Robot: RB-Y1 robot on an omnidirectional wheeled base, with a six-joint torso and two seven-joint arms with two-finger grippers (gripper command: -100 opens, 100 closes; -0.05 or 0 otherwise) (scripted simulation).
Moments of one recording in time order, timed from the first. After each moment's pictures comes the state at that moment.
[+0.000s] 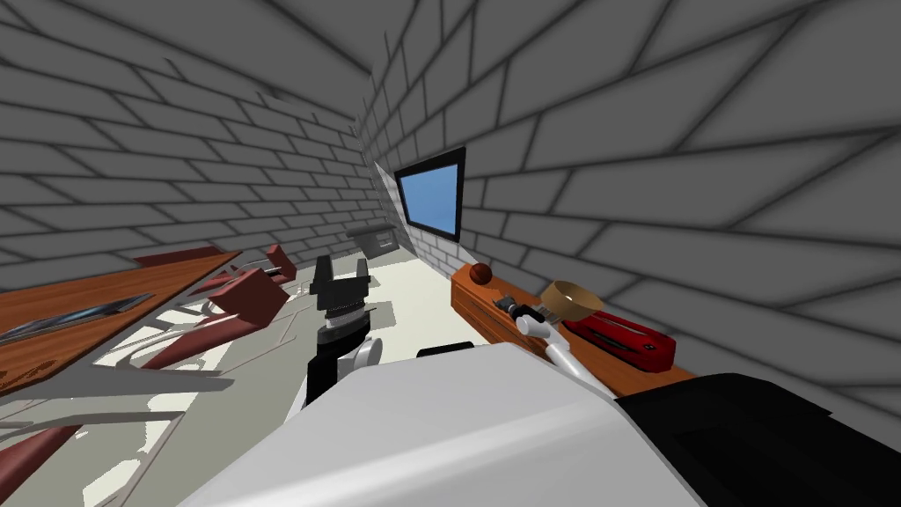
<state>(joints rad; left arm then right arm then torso) 0.51 -0.02 -0.04 -2.36 -0.01 -0.54 0.15 0.25 -0.54 0.03 -1.44 -0.73 0.24 -1.02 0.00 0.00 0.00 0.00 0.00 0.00</state>
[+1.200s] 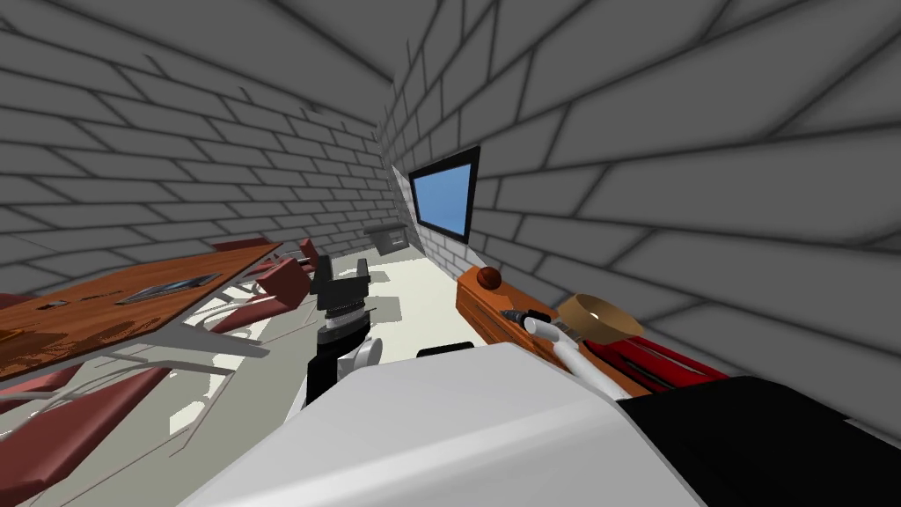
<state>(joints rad) 0.51 -0.02 -0.04 -2.36 -0.01 -0.54 0.15 0.19 -0.63 0.06 -1.20 -0.92 0.42 -1.31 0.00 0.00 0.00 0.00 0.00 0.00</state>
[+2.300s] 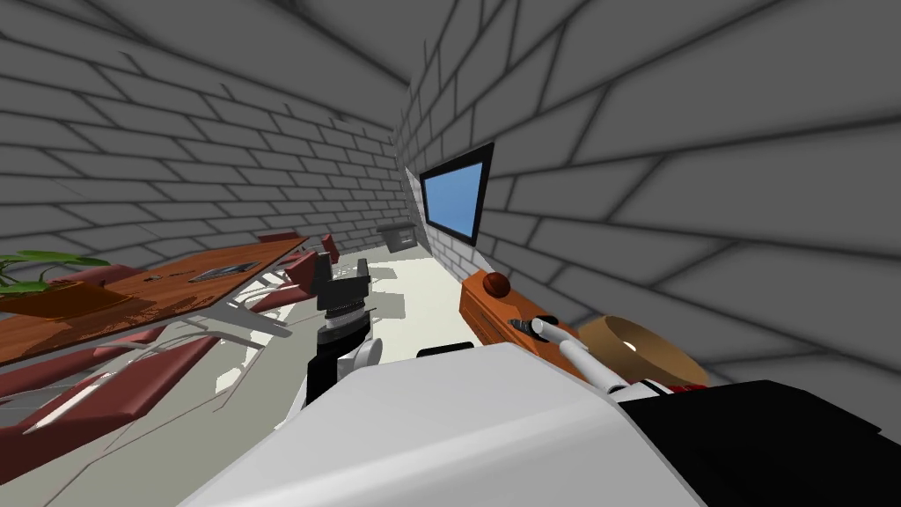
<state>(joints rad) 0.51 -0.02 -0.04 -2.36 -0.01 -0.54 0.15 0.11 -0.69 0.11 -0.96 -1.06 0.58 -1.58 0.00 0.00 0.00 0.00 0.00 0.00</state>
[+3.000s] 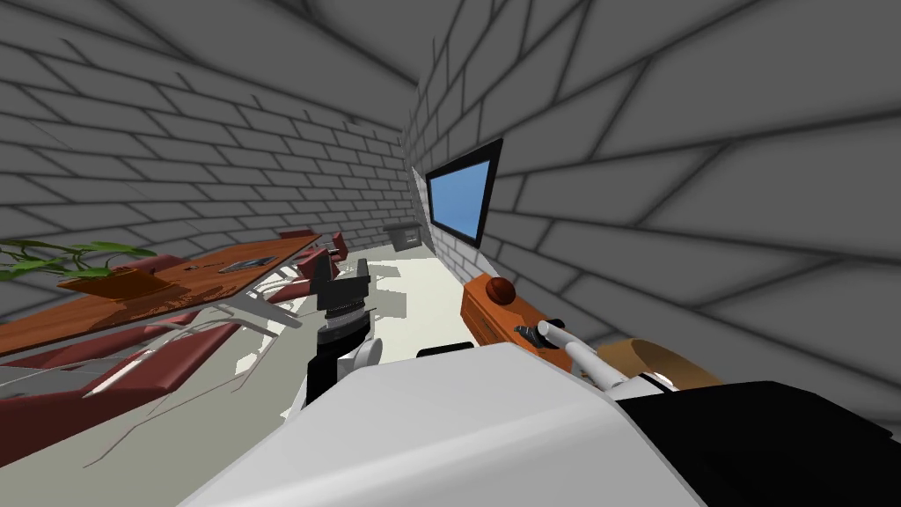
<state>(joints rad) 0.51 -0.02 -0.04 -2.36 -0.01 -0.54 0.15 0.09 -0.72 0.14 -0.83 -1.14 0.68 -1.76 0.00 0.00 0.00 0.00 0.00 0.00</state>
